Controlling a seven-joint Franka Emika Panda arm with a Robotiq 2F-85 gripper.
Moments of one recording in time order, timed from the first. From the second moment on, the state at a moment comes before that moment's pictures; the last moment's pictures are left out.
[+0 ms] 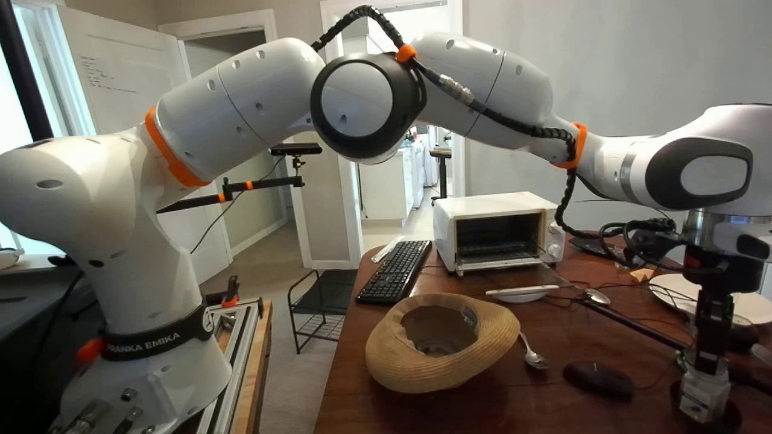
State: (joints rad) arm -0.16 1.15 -0.21 -0.86 0.09 1.99 0.73
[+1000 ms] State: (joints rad) arm -0.16 1.17 -0.20 -0.84 0.09 1.99 0.72
